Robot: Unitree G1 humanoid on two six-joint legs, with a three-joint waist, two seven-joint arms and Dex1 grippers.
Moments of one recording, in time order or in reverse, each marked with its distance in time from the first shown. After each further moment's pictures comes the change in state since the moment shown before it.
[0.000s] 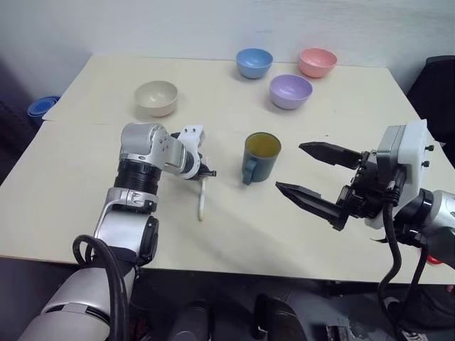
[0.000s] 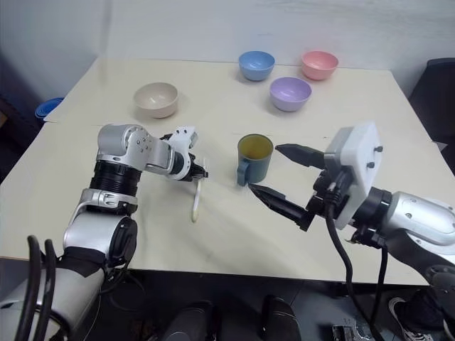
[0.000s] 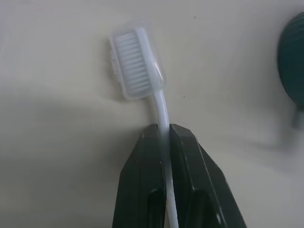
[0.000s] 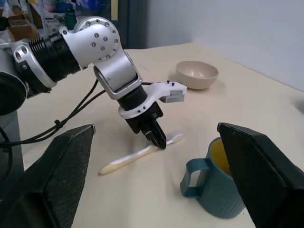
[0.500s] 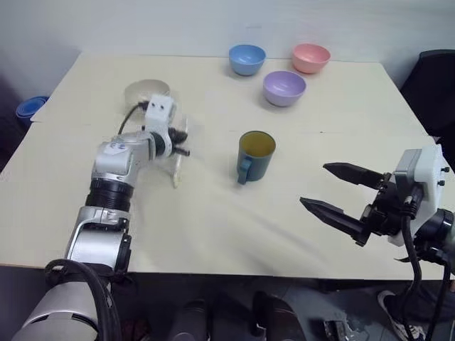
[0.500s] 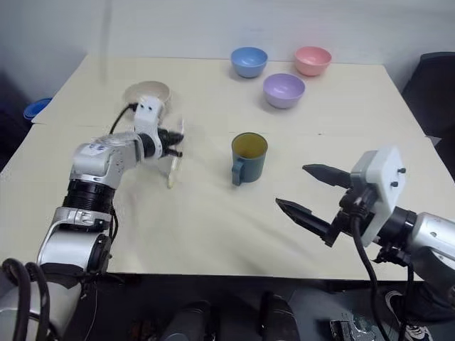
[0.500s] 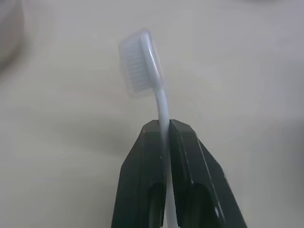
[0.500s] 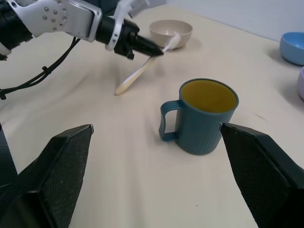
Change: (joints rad) left arm 0.132 0.162 0.013 -0.087 0.095 -0.827 -0.383; right arm 0.245 -0.022 -0.207 0.022 -0.031 -0.003 0.100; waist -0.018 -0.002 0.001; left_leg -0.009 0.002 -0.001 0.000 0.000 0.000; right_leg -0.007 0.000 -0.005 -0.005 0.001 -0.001
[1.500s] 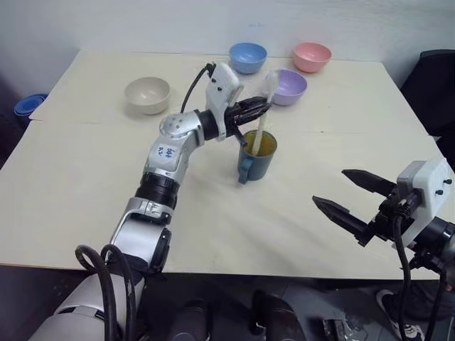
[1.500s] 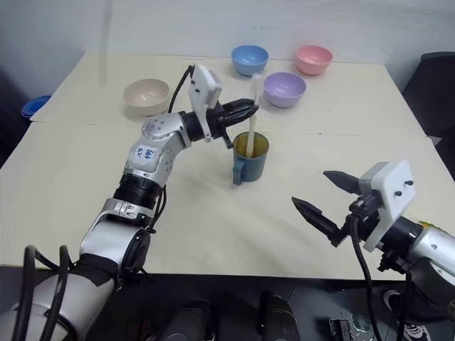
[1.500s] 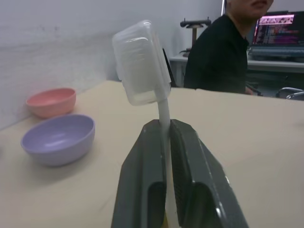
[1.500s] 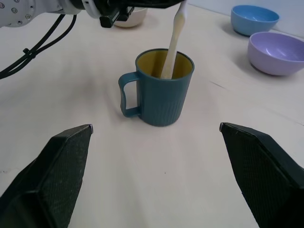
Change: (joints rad) left arm -0.073 -0.236 -0.092 0.111 0.083 -0.481 -0.372; right arm 0.095 0.067 0.001 -0.022 -0.112 -0.009 -0.086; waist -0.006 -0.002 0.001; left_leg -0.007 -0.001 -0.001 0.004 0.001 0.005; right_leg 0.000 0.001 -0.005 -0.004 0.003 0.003
